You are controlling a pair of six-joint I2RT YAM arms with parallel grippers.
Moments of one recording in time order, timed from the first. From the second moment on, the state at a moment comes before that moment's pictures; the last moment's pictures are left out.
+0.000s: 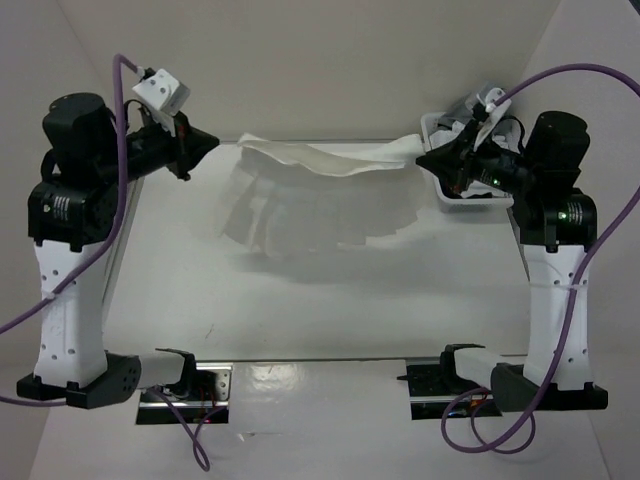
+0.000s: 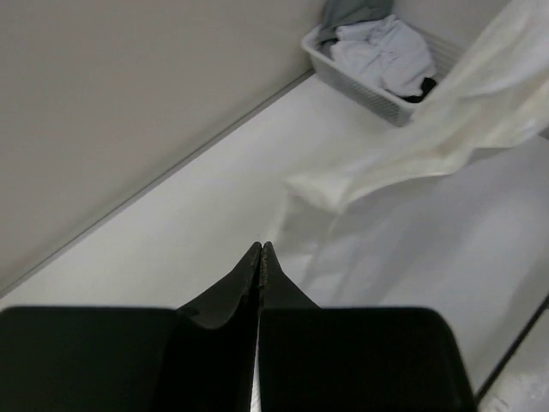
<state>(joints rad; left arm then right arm) -0.14 1.30 2.01 -0.90 0.57 0.17 -0.01 1.19 1.73 -0.76 -0.88 -0.23</state>
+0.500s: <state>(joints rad) -0.13 1.47 1.80 -0.81 0.55 0.21 -0.06 1.42 1.72 -0.77 -0.77 -0.22</state>
